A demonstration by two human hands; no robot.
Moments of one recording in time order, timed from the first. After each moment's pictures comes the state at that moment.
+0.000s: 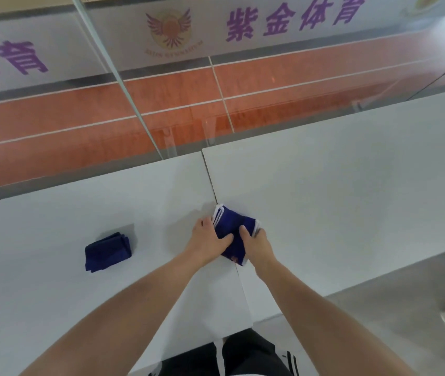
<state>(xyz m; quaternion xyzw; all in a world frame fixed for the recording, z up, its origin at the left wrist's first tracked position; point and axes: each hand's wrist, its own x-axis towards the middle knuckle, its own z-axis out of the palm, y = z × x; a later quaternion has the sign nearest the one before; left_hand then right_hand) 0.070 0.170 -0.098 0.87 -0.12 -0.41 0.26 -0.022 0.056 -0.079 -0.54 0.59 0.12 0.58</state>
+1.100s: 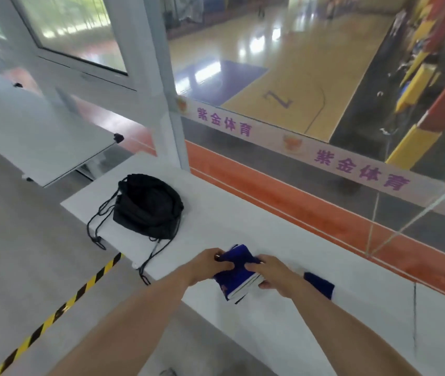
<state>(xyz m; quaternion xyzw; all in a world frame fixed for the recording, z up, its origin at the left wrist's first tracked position) 0.046 0.711 0.081 0.78 0.16 -0.27 0.54 0.086 0.493 0.088 -0.77 0.05 0.41 0.49</state>
